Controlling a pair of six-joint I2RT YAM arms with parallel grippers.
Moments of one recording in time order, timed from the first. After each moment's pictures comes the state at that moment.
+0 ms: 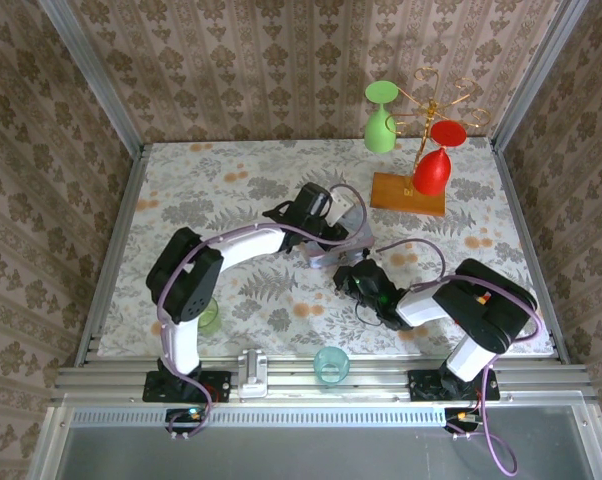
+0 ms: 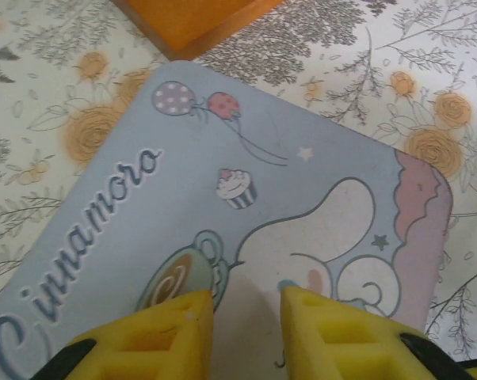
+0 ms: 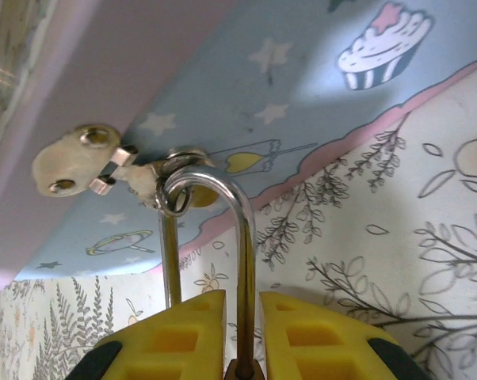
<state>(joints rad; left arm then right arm) -0.79 1.92 1.32 -0.16 0.18 0.07 0.74 1.66 0.41 0.66 0.20 1.11</state>
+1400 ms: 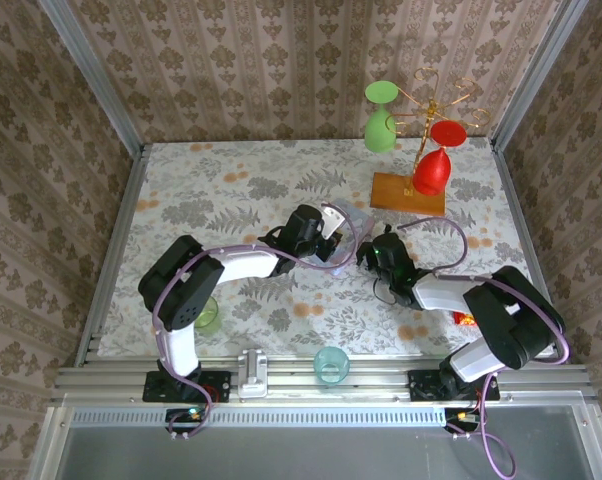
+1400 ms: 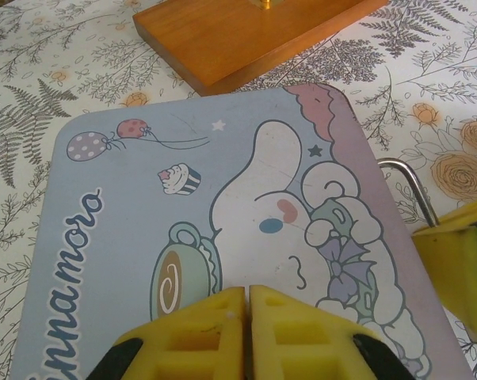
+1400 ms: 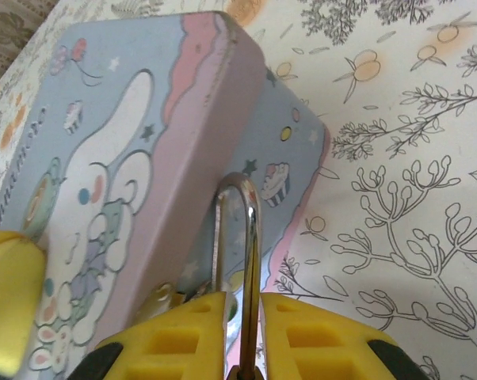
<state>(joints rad) -0.83 1.86 1.03 0.26 0.05 0.06 0.48 1.50 0.49 0.38 0.15 0.91</state>
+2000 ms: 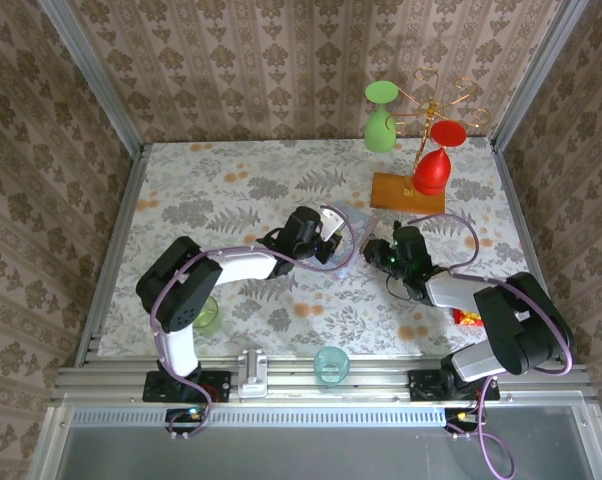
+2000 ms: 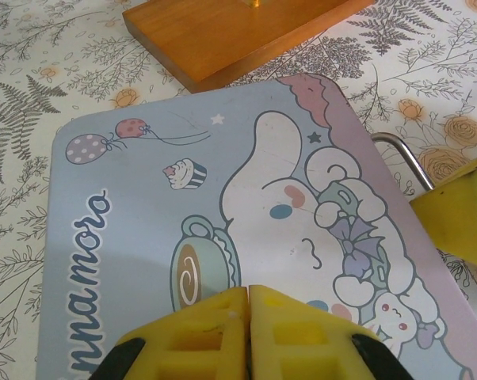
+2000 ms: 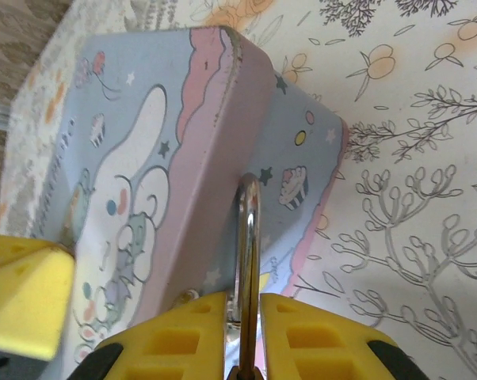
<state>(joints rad) -0.83 1.85 1.01 0.27 0.07 0.06 0.35 1.45 0.47 0.39 -0.11 0.87</state>
